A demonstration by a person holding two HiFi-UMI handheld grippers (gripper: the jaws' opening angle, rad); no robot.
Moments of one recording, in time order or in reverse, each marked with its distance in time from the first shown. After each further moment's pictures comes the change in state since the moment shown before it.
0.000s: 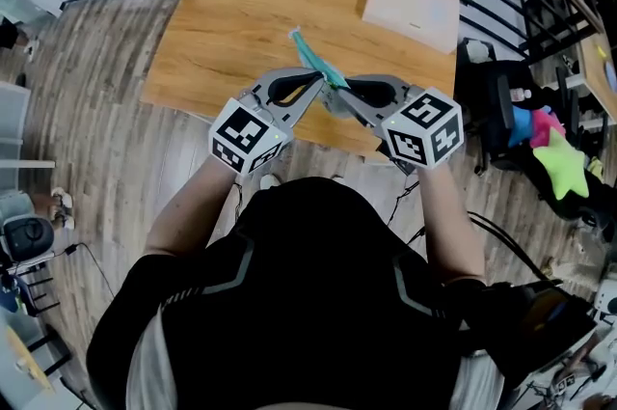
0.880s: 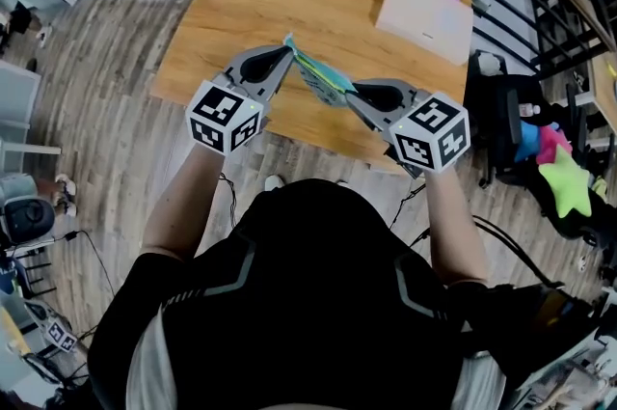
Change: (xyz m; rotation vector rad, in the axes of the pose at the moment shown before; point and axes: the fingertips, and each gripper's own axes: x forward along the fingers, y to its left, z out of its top) left arm -0.035 0.080 0.003 -0.056 0.032 0.229; right arm 0.004 -0.002 0.004 -0.035 0.012 0.053
